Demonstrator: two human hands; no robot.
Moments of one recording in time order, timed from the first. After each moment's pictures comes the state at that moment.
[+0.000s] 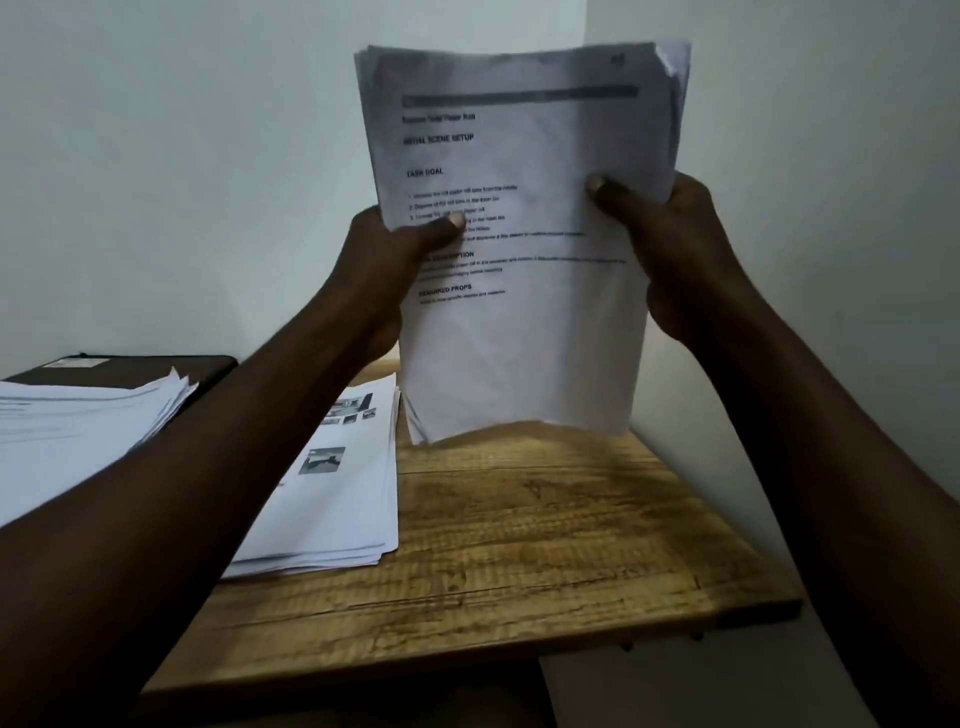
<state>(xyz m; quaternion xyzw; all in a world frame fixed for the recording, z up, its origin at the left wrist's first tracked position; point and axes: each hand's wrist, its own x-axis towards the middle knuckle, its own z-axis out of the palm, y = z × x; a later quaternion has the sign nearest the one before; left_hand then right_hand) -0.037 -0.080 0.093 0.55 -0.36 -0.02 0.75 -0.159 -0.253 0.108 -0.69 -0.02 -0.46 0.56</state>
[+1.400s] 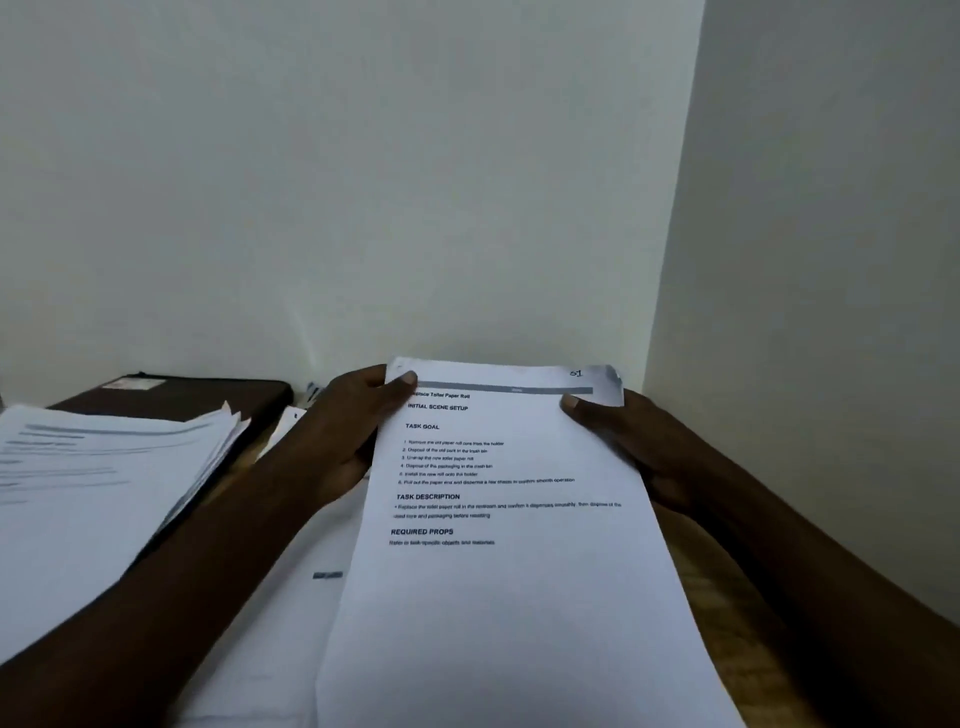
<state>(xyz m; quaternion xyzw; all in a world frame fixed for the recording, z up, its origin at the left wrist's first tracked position) 0.066 -0.018 0.012 0.63 -0.19 -0.16 0.74 -0.051 -0.256 0.004 -0.70 0.04 -0.13 0.70</state>
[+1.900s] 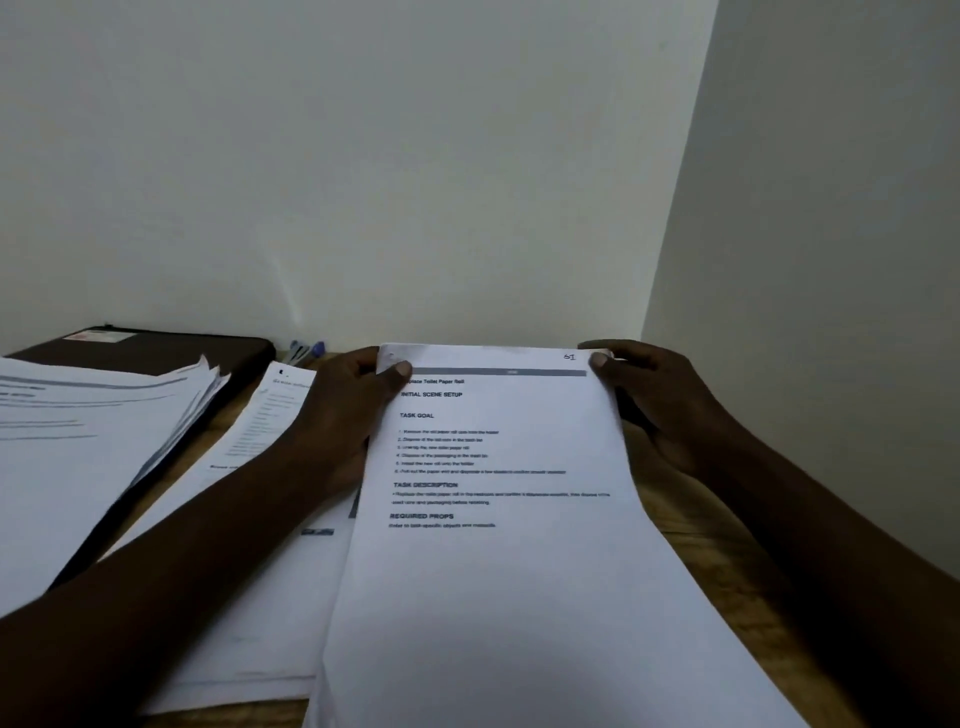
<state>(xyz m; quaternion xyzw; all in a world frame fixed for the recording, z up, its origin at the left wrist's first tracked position) 0.063 -0.029 -0.019 0.60 -0.17 -0.10 0.77 -0.049 -0.266 0.001 -0.72 0.11 -0.27 0.63</state>
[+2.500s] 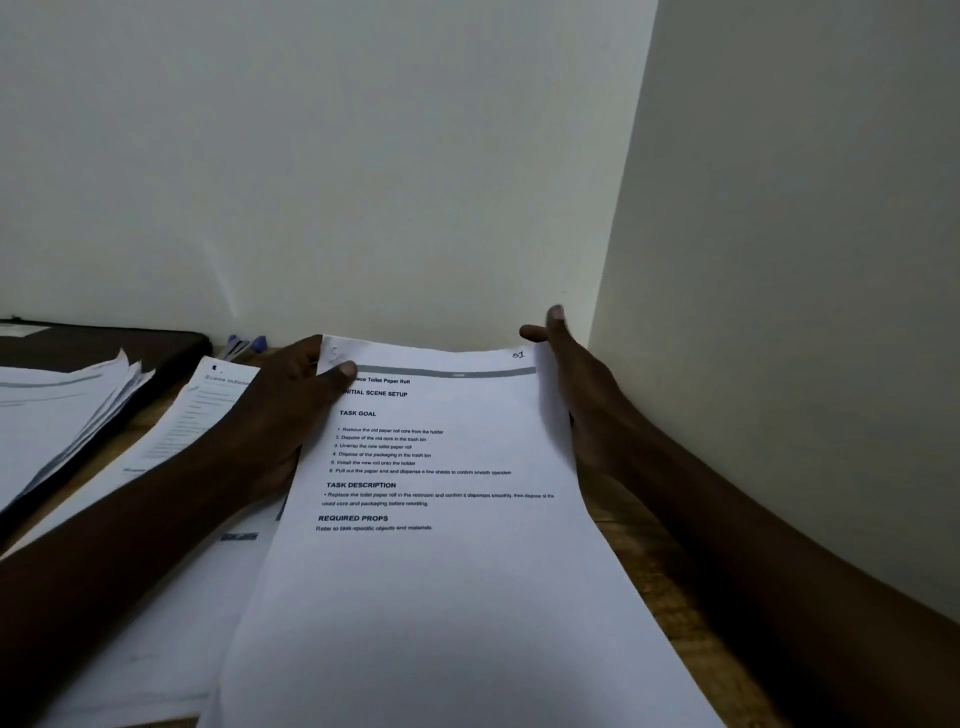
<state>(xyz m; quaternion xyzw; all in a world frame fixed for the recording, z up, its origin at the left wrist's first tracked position) 0.062 -0.029 -0.022 0.63 -0.23 -0.09 0.73 -0.043 -0.241 0.002 -0.70 0.12 -0.25 0.66</state>
